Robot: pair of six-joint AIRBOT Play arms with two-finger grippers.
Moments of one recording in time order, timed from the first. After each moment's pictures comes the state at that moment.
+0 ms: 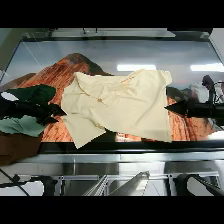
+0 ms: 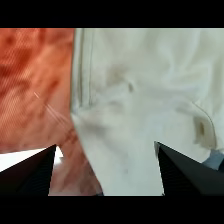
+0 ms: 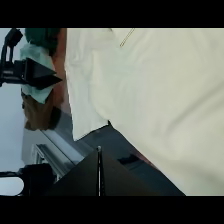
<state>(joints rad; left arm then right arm) 0.27 -1.52 0.96 0.94 -1.19 -1.26 -0.43 -1.11 0.72 -0.40 1.44 0.84</state>
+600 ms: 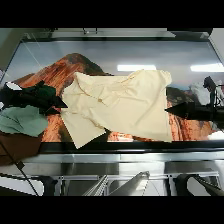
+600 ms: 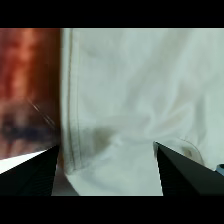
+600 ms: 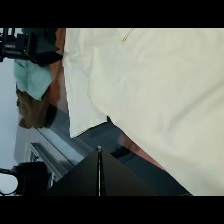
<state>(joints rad) 0.27 -1.72 1.20 0.95 -1.26 -1.24 -0.43 -1.05 0.68 -0.41 1.44 0.84</state>
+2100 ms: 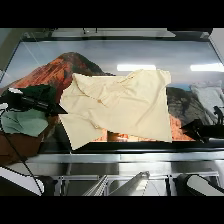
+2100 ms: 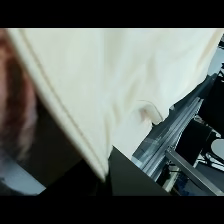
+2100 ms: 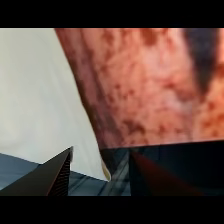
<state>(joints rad) 0.32 -1.86 1.27 0.74 -1.55 -1.02 -0.73 -1.21 0.58 -0.88 1.23 1.05</state>
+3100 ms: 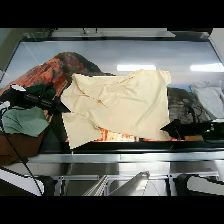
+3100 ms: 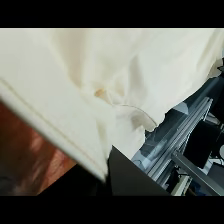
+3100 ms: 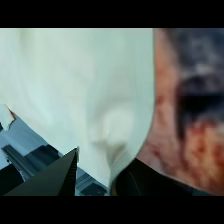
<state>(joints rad) 0.26 -1.82 1.24 0.73 -1.51 -1.01 -0.54 -1.44 0.55 -0.68 1.21 0.87</state>
